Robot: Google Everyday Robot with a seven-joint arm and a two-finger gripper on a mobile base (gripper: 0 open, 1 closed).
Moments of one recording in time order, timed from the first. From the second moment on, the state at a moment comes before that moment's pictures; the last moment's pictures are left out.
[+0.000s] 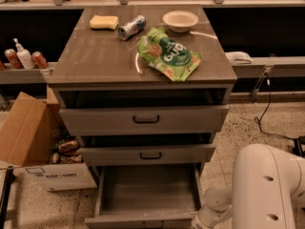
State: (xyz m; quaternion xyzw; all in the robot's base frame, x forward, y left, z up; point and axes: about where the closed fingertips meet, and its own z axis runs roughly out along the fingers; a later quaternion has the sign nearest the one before) arm 0.328 -0.163 0.190 0.35 -0.89 -0.27 0.08
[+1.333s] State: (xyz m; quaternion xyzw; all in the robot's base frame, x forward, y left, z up) arm 0.402 -0.163 0.171 0.31 -0.92 -0.23 -0.03
